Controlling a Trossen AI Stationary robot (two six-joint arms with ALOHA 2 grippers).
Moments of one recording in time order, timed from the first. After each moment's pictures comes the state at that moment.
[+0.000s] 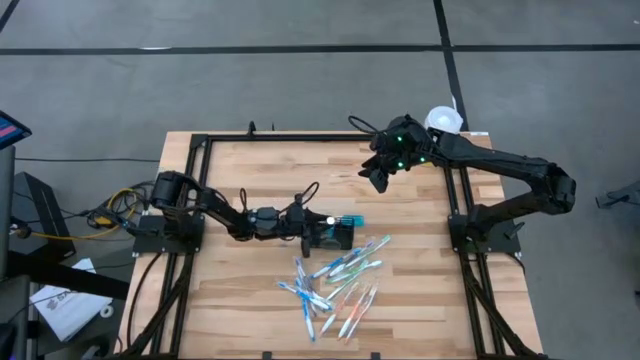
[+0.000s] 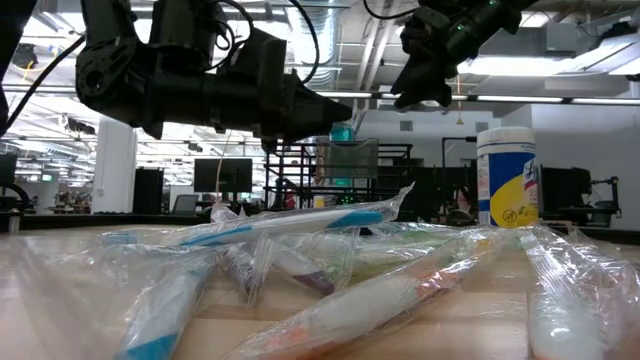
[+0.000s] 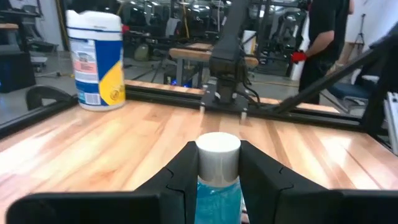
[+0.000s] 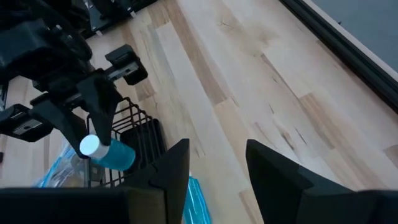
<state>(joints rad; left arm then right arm) -0.10 1.88 0.59 1.28 -0.27 -0.10 -0.43 1.29 1.08 -0.52 -0.24 0.15</state>
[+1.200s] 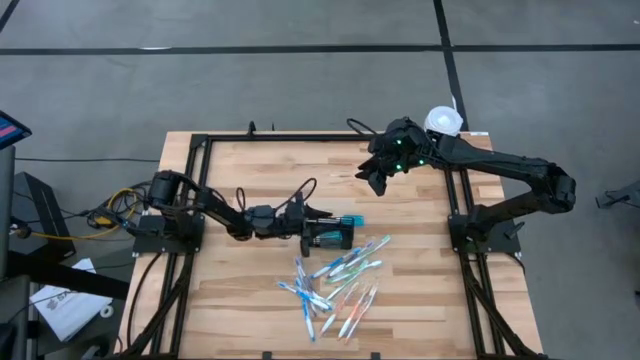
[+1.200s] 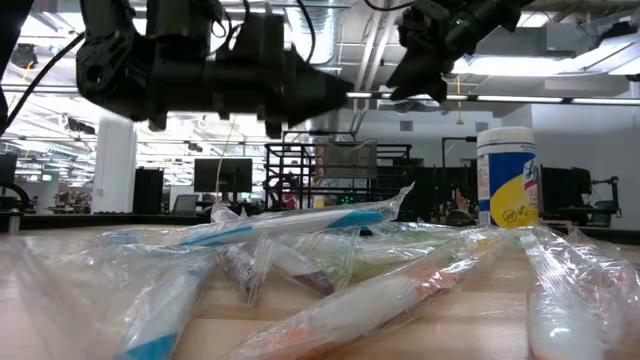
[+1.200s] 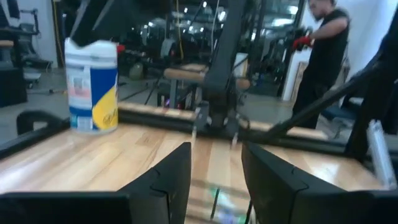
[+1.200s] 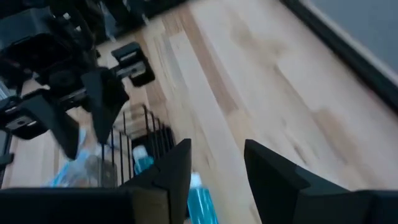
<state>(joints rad) -0.10 1.84 0.60 1.33 -0.26 -0.10 -0.39 1.29 1.08 -0.46 -0.24 0.15</state>
